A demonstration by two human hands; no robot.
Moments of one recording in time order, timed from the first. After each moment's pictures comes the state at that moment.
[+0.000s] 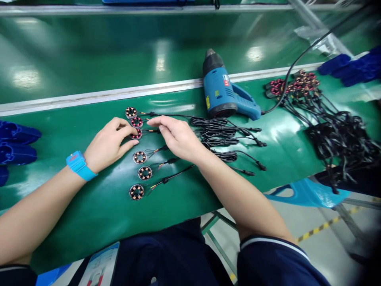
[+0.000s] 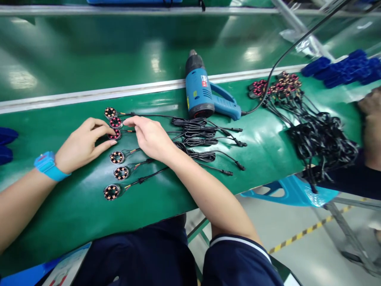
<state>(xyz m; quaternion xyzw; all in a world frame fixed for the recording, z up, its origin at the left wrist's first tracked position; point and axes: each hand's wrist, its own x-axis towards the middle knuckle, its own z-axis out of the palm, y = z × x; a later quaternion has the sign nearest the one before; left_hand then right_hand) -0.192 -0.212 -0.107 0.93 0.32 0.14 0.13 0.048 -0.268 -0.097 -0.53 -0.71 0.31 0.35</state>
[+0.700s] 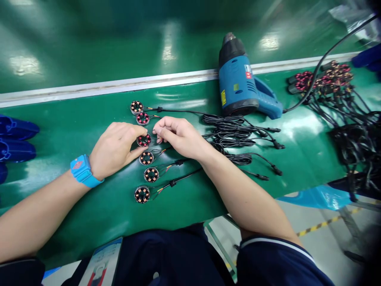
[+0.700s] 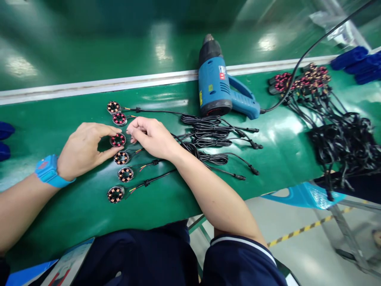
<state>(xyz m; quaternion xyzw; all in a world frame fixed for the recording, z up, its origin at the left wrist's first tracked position) -0.191 -0.221 -0.113 0.94 0.25 0.22 0.10 0.040 -0.256 -0.113 -0.49 -0.61 0.50 0.37</state>
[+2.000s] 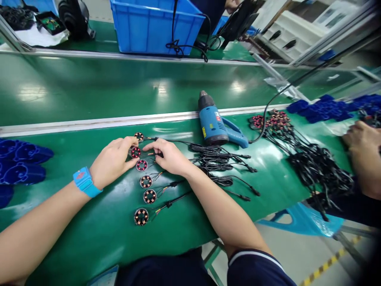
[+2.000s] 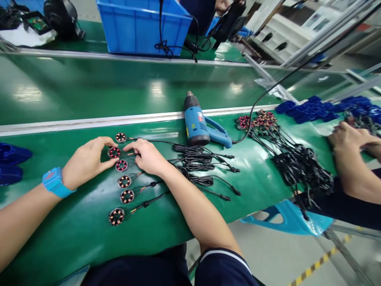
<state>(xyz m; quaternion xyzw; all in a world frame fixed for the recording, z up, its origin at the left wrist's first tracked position) -0.194 -0.197 -0.105 0.92 0.31 0.23 0.06 0.035 -0.233 -0.110 -0.51 -0.75 0.33 0.27</state>
